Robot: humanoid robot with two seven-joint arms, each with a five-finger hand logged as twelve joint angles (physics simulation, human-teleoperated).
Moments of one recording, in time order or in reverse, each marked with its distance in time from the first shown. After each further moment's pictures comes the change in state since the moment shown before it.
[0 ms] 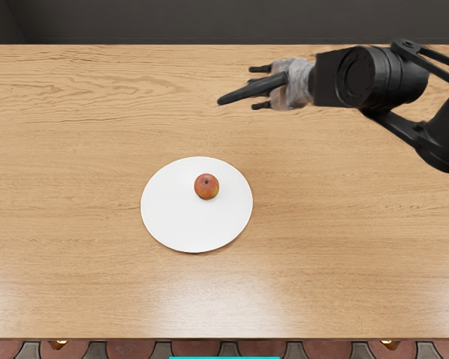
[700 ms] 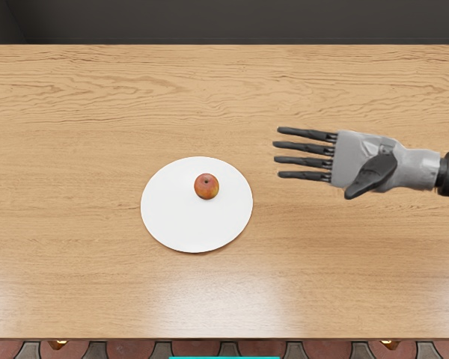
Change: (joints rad) left arm 0.000 0.000 0.000 0.000 0.000 0.000 0.000; right arm -0.675 -0.408 0.361 0.132 0.321 1.120 0.000
